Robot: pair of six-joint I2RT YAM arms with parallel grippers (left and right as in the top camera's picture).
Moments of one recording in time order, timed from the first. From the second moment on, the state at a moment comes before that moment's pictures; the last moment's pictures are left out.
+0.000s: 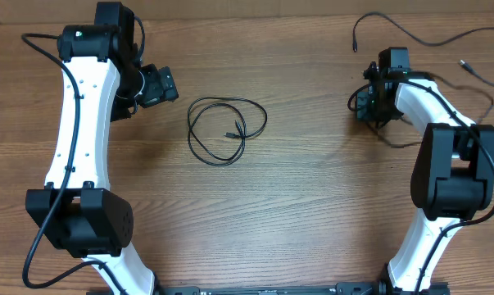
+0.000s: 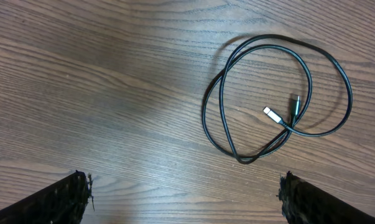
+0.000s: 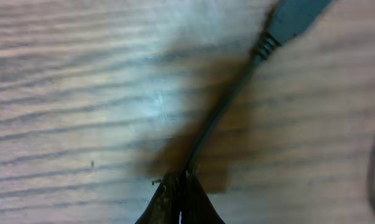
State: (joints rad) left arm -0.01 1.92 1.98 -1.46 0.07 -0.37; right arm -0.05 2.12 1.49 -0.71 -0.03 0.04
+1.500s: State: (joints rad) left arm -0.01 1.92 1.98 -1.46 0.07 -0.37; right arm -0.22 2.25 1.69 -0.69 0.05 0.20
